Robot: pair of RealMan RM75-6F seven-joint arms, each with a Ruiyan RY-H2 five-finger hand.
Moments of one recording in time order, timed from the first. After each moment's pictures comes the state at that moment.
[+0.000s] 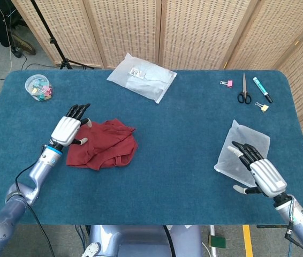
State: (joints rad) left arm -0.76 -1.89 -0.02 -0.31 1.54 1.12 -0.62; right arm 0.37 -1.06 -0.03 -1.55 -1.70 1.31 0.46
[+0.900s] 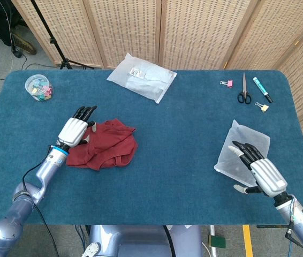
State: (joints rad) left arm -0.78 -1.95 -0.01 -0.25 1.55 1.09 -0.61; right arm 0.37 -1.05 -0.03 -1.55 -1.69 1.31 0.46
